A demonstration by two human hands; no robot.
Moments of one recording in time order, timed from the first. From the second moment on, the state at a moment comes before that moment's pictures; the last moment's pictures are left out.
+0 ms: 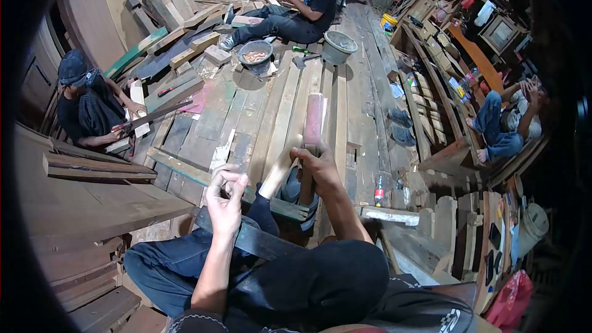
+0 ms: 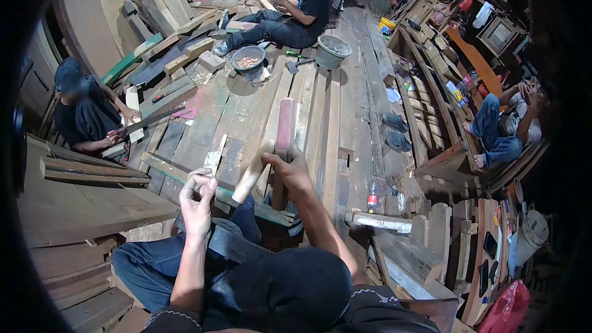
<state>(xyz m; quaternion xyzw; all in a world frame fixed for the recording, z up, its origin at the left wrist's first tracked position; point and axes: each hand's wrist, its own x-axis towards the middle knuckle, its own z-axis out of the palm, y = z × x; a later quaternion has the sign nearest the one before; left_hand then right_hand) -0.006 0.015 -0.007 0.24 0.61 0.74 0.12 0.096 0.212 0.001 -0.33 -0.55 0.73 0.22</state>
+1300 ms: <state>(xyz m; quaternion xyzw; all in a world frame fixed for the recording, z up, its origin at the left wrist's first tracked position) 0.011 0.021 0.015 0.41 0.73 0.53 0.12 0.095 0.199 0.017 -0.27 -0.55 0.76 0.22</state>
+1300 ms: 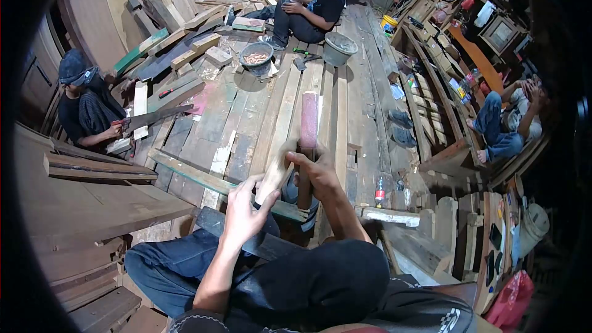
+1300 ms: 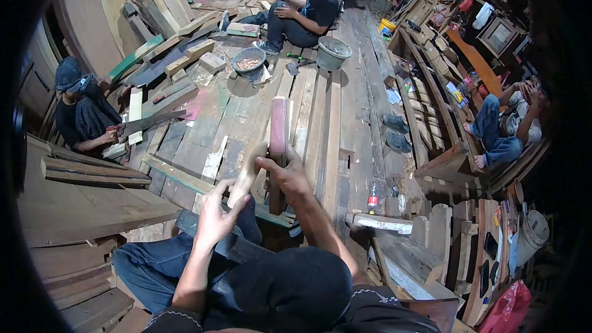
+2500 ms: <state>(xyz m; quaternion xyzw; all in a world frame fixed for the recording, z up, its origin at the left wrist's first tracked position) 0.008 0.019 0.007 0.38 0.73 0.55 0.14 0.095 0.197 0.016 -0.31 -0.55 0.74 0.21</state>
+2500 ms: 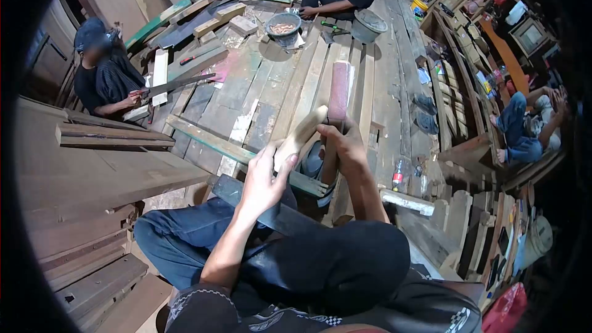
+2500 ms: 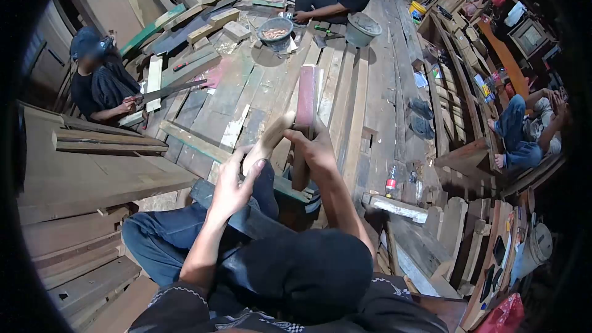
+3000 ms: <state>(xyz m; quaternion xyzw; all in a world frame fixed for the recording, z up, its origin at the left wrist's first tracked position) 0.008 0.020 0.000 0.38 0.74 0.54 0.12 0.093 0.196 0.013 -0.30 -0.54 0.76 0.22</state>
